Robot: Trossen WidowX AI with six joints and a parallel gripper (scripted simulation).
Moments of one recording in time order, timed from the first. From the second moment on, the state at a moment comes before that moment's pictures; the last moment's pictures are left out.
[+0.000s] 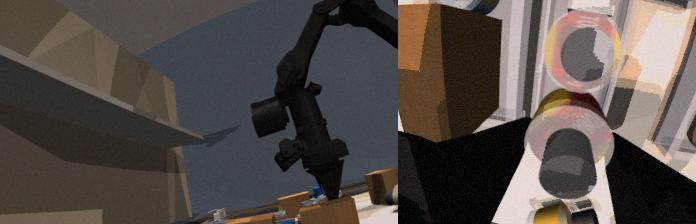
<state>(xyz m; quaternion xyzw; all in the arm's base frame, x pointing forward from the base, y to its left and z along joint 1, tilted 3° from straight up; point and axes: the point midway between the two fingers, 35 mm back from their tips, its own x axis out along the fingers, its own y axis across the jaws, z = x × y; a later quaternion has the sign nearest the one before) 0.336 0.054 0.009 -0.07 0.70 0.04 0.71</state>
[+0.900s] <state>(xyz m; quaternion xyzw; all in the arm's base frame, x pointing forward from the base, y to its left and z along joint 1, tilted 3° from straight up) 0.338 0.054 0.009 -0.07 0.70 0.04 0.71</state>
